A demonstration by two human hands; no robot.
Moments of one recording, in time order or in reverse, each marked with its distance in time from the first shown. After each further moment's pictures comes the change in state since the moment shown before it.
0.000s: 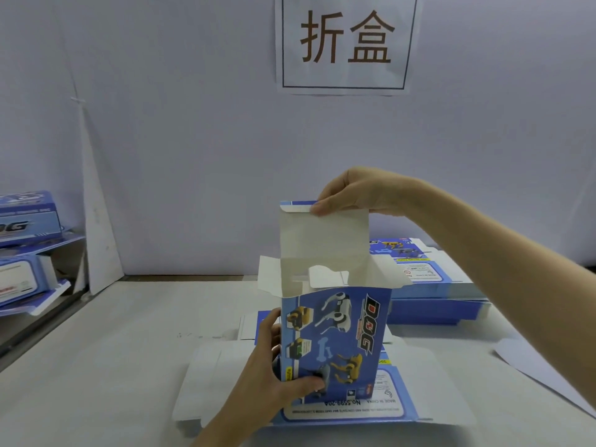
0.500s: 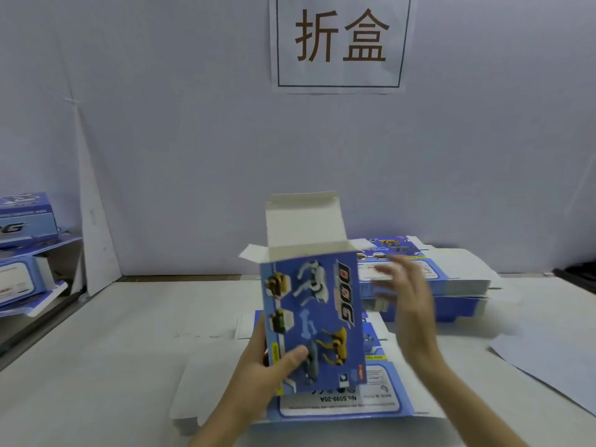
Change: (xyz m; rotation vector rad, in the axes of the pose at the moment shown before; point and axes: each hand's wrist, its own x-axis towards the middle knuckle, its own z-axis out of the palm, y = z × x) left_hand -0.001 0.008 0.002 -0.203 0.075 -0.016; right_hand -0.081 0.118 0.130 0.638 0.918 -0.108
